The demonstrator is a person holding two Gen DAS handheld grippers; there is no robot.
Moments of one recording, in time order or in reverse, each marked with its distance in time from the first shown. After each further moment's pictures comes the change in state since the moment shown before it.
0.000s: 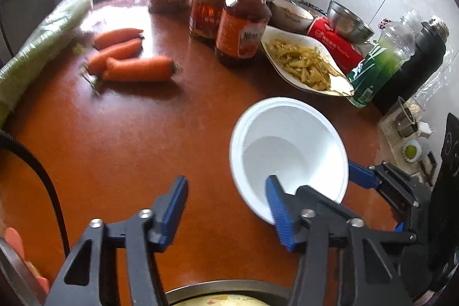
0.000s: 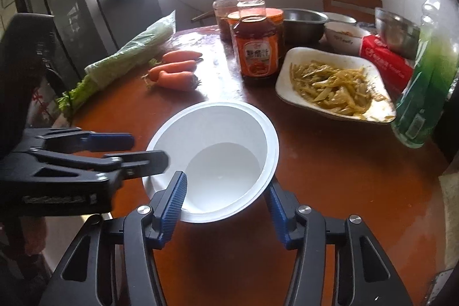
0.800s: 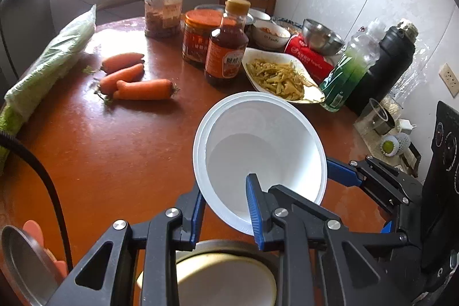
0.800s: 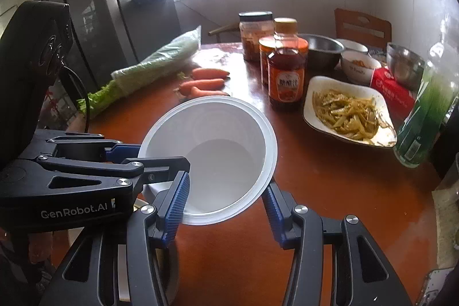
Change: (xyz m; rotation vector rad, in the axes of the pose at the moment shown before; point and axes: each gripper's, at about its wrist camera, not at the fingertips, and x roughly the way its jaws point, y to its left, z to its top) left arm -0.063 -0.007 -0.017 0.054 -0.103 -0.021; right arm -0.037 0.045 0.006 -0.069 -0.078 0.015
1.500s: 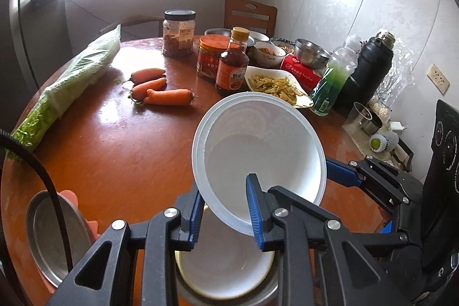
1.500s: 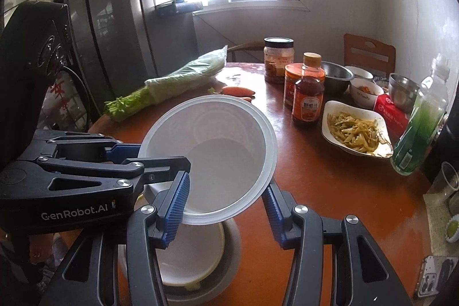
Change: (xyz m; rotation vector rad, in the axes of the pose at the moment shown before) left arm -0.076 0.003 -0.045 0.008 -0.109 0.030; right arm -0.051 0.060 -0.011 -0.068 -0.084 0.009
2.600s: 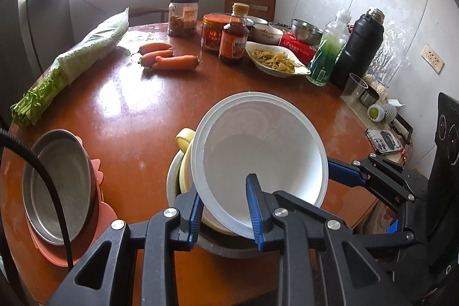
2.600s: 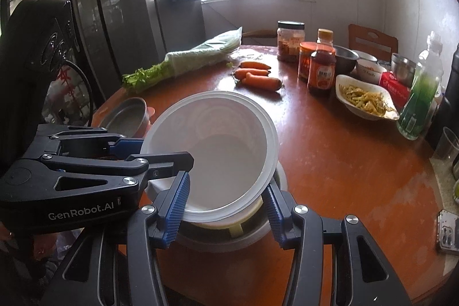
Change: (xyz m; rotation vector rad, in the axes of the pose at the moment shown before) left arm -0.011 0.009 -0.075 0.011 0.027 0.007; right arm -0.018 0.047 -0.062 -0.004 0.050 0.009
